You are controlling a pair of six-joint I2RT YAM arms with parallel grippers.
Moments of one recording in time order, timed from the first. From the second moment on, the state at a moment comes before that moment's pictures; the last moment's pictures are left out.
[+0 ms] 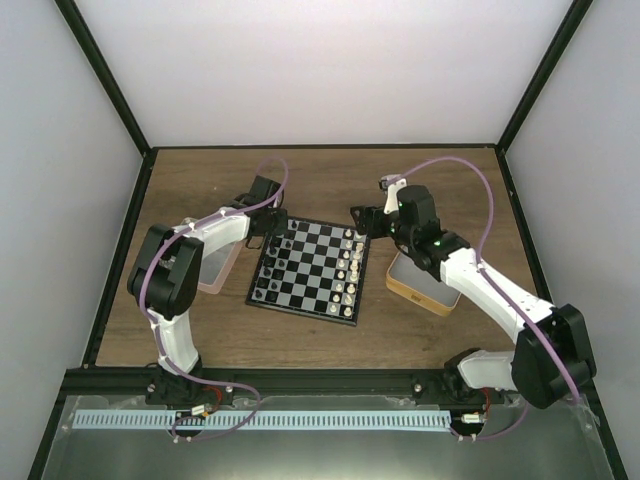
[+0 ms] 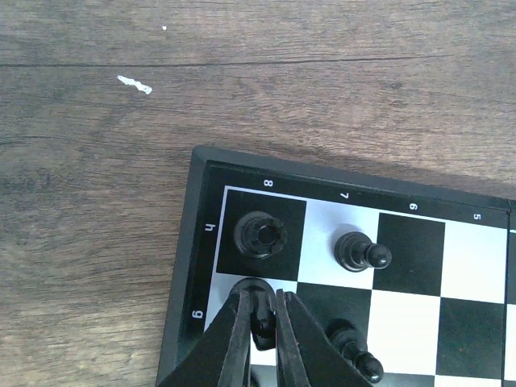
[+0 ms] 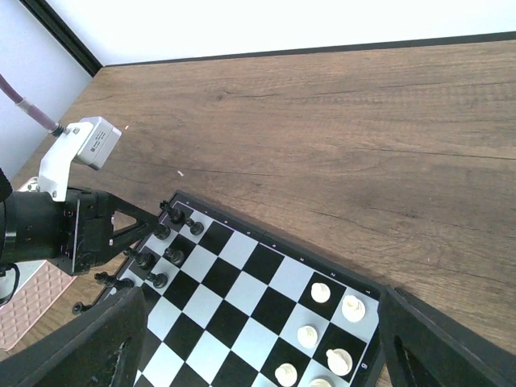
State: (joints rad) left arm -0.42 1.88 1.22 -0.34 -0.03 -0.39; right arm 0.48 1.28 0.90 -0.09 -0.09 0.33
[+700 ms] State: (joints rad) left arm -0.42 1.87 1.22 -0.38 -0.01 -0.39; right arm 0.48 1.27 0.88 -0.10 -0.08 0.33
